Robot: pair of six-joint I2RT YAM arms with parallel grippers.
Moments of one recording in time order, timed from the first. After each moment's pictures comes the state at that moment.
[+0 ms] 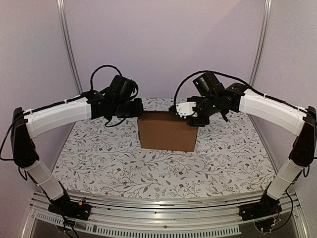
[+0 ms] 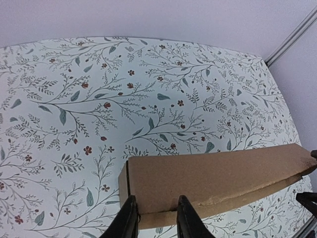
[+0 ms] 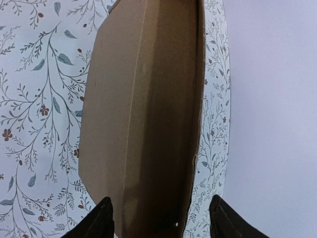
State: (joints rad) left arm -0.77 1.64 1.40 -0.45 -0.30 -0.58; right arm 0.78 1.67 1.54 -0.68 0.10 -1.00
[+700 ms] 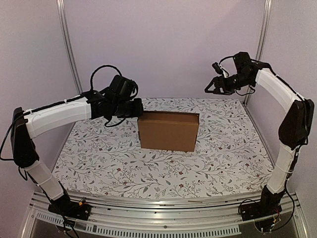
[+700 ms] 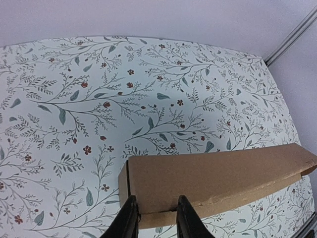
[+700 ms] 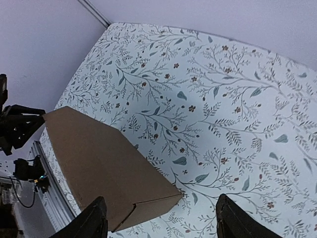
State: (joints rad) left arm -0.76 1.64 1.40 -0.45 -0.30 -0.58; right arm 0.24 1.86 1.95 -0.92 -0.59 -0.02
